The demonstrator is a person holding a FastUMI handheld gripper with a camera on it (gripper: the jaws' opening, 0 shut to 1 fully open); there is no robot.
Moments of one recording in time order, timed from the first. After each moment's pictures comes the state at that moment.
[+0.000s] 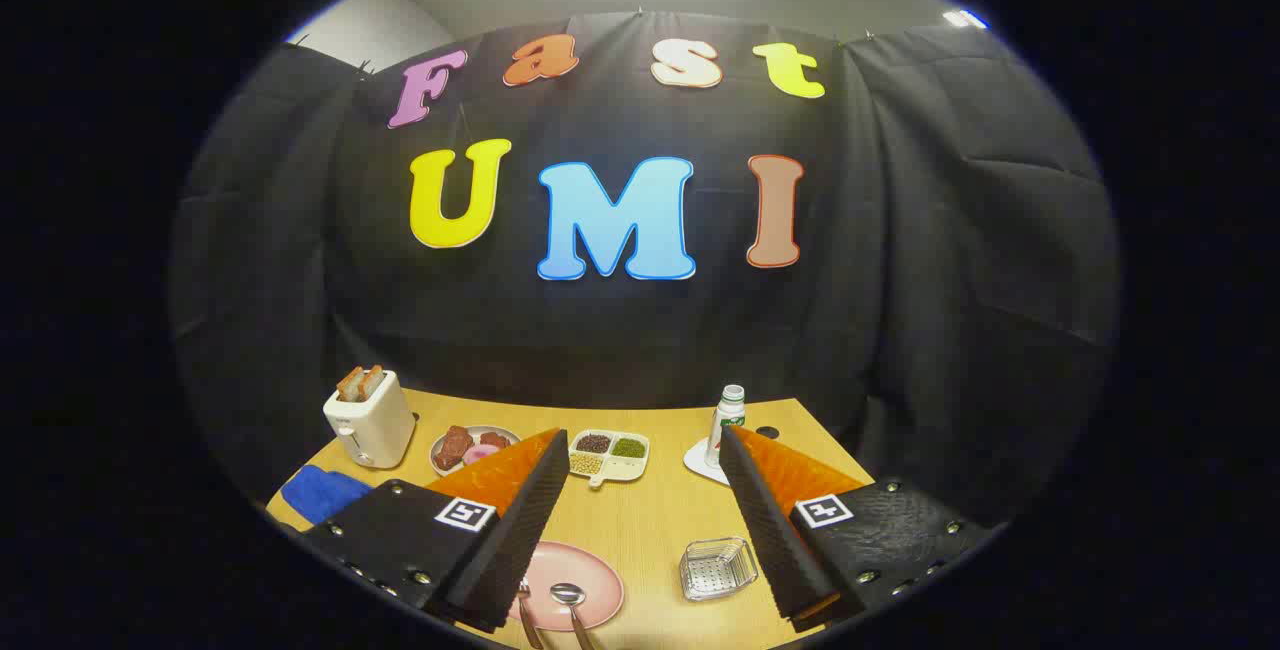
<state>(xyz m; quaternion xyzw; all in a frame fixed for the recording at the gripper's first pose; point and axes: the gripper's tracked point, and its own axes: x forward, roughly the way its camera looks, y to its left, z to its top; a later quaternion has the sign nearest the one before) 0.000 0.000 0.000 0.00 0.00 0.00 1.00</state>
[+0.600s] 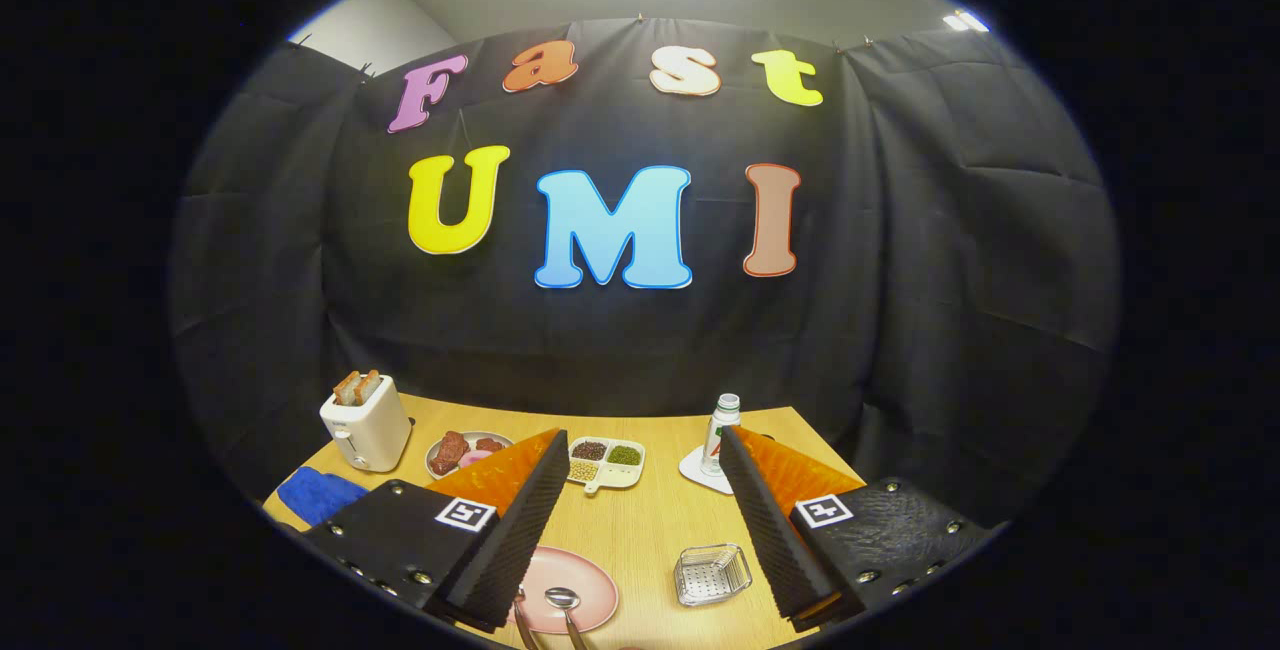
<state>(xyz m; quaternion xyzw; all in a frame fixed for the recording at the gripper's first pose) 0.001 -0.005 0.008 -0.01 -0.02 -0.01 1.00</state>
